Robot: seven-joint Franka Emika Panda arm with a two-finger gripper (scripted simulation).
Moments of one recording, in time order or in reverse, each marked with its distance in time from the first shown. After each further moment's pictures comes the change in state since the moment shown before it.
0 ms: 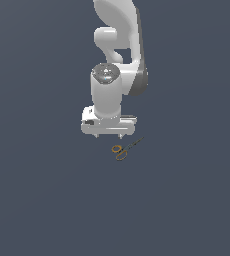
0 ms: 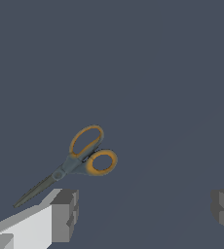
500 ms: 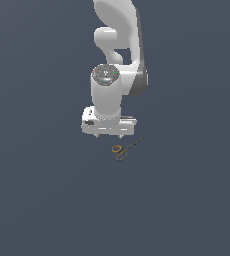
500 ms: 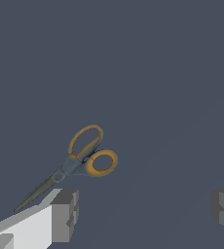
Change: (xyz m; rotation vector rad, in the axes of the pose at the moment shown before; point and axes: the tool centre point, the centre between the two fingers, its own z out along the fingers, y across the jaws) arm -0.001 0.000 0.004 0.002 -0.005 0.033
